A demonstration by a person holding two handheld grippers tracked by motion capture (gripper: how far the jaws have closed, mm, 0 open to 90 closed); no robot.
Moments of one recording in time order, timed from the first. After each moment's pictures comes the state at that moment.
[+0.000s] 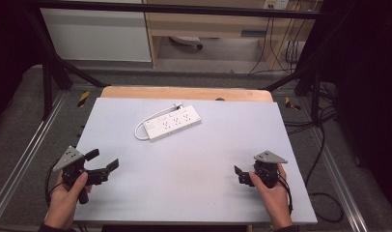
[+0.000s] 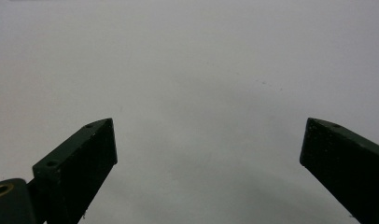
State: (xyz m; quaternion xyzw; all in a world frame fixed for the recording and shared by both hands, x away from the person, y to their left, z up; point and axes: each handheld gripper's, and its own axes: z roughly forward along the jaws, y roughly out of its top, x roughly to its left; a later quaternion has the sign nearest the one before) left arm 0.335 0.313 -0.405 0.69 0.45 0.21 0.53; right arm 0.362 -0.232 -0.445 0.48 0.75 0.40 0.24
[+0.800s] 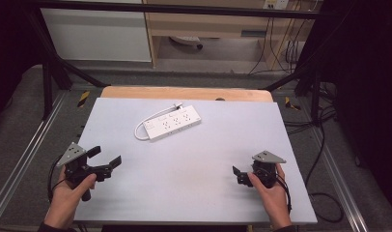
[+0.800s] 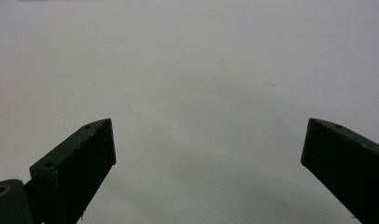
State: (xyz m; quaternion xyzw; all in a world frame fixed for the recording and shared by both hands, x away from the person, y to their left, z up) left arm 0.341 0.303 -0.394 0.69 0.46 0.21 0.52; right arm 0.362 -0.229 -0.445 0.47 0.75 0.40 0.23
